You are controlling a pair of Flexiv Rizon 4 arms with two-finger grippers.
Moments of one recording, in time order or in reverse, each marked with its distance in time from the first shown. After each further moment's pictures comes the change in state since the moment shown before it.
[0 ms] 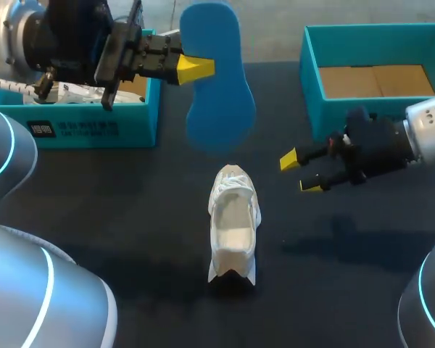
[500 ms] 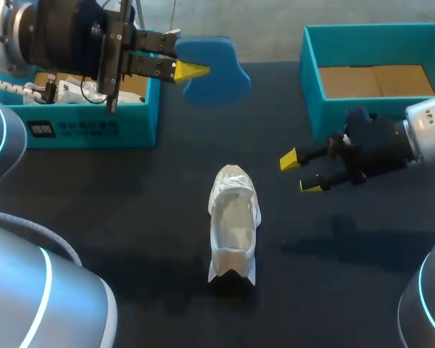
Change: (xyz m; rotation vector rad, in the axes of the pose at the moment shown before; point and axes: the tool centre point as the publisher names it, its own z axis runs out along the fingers) left arm -0.007 0.008 -0.005 -0.079 0.024 0.466; right arm 0.000 0.000 0.000 0.000 0.000 0.000
